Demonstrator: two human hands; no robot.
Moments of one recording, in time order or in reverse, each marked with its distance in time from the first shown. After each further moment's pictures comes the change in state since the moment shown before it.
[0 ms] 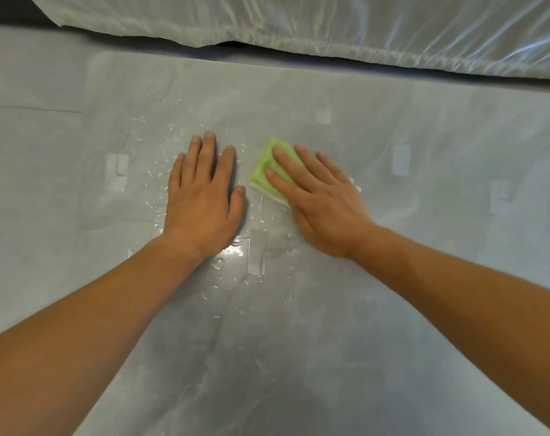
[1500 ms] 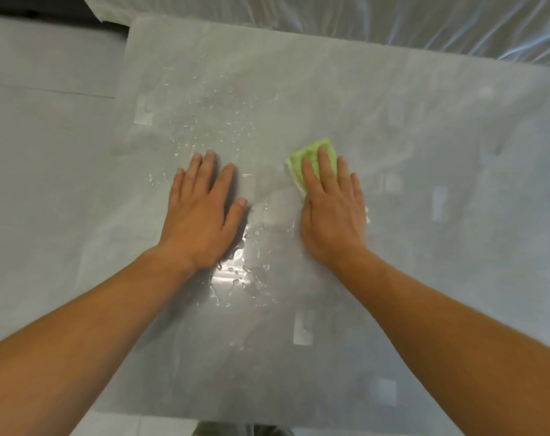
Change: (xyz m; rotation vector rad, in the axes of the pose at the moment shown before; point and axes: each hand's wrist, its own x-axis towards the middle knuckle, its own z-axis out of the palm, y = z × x) left_hand -0.134 -0.003 0.017 -0.016 -0.030 -0.021; right_hand -0.092 -0.090 0.037 0.079 0.154 0.481
